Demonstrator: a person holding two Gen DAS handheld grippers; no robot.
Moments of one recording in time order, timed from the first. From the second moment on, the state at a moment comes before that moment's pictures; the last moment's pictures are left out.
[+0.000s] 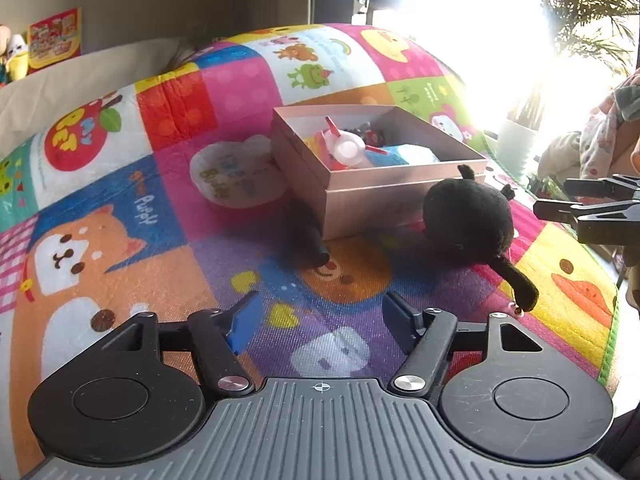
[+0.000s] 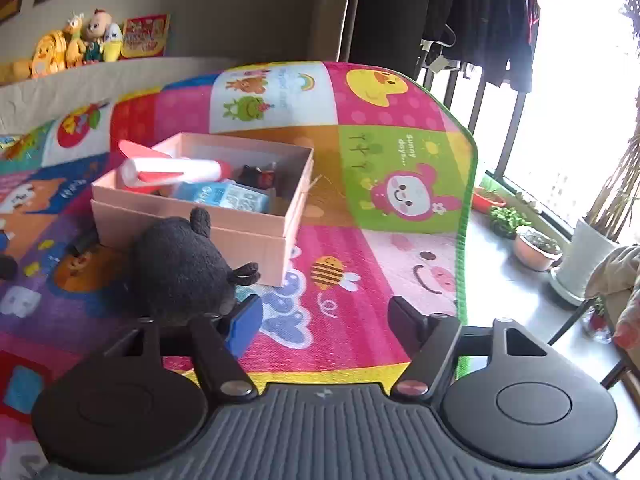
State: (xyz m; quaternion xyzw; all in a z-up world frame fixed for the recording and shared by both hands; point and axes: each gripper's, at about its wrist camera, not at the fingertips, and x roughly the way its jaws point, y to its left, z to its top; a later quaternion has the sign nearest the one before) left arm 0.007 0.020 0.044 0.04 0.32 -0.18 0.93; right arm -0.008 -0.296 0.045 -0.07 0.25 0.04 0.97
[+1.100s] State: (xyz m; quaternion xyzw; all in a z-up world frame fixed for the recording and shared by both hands) left arm 0.005 0.009 0.041 0.02 0.33 -0.20 0.92; right arm 0.049 -0.292 0.074 0.00 0.29 0.15 0.94
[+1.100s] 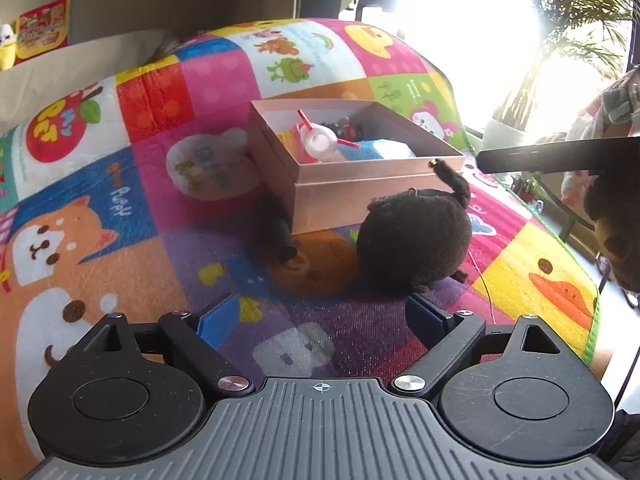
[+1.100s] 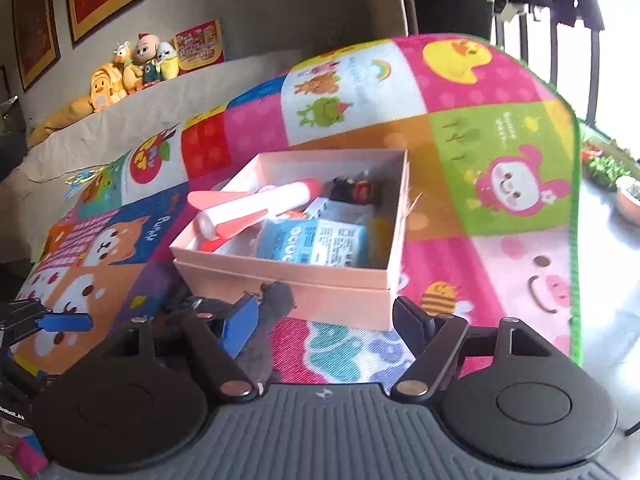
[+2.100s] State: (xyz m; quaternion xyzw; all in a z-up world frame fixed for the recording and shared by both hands) left arm 0.075 -0.016 0.019 0.09 0.33 -0.14 0.93; right arm 0.003 -0.282 0.030 0.04 0.31 0.16 0.94
